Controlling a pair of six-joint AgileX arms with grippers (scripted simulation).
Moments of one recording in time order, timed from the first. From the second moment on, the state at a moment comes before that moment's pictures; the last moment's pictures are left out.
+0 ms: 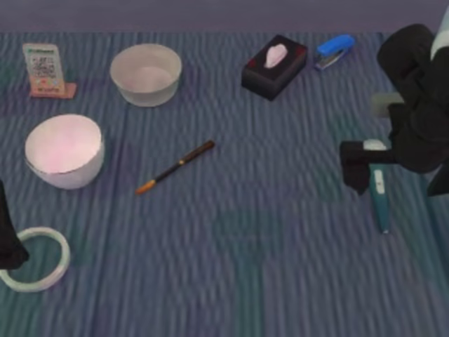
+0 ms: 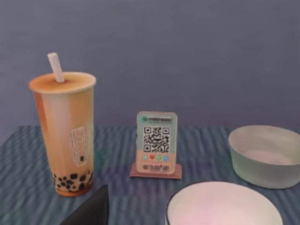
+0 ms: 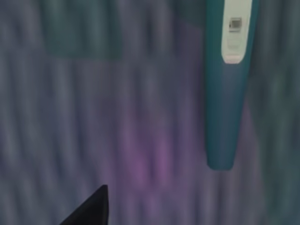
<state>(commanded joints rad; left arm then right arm) 0.00 0.00 0.00 0.00 0.00 0.00 0.33 1.85 1.28 -0.91 0.04 0.36</state>
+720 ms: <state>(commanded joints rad) 0.00 0.00 0.00 0.00 0.00 0.00 0.32 2.07 1.14 -0.55 0.04 0.35</state>
